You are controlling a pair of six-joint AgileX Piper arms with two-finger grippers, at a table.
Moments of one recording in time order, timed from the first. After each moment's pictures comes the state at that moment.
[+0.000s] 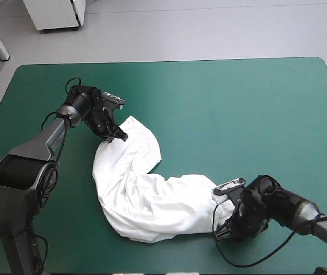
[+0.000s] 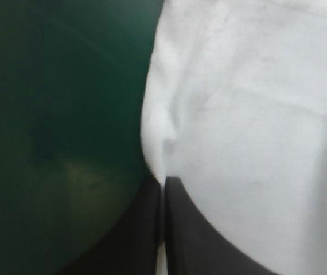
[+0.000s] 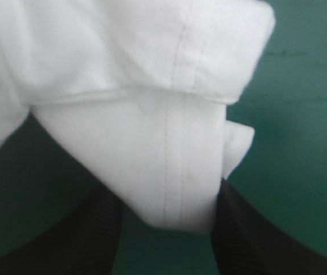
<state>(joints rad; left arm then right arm) -0.22 2.03 -1.65 -0.05 1.09 0.34 0.73 1.28 -0.70 0.00 0.98 0.27</state>
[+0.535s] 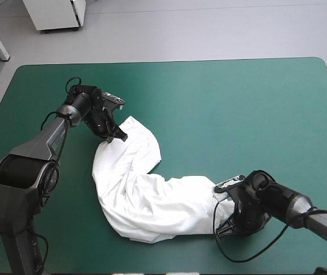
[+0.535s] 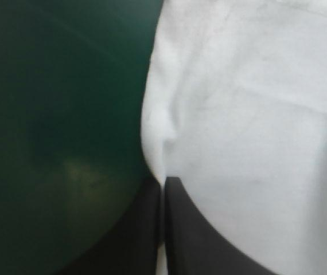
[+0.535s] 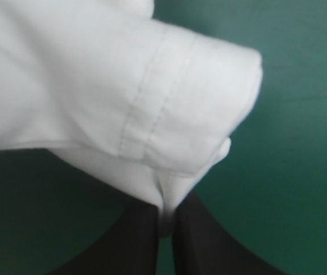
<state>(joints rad) -0.22 2.04 -1.67 -0.05 1.11 0.35 0.72 1.34 -0.74 -0.05 1.05 0.29</state>
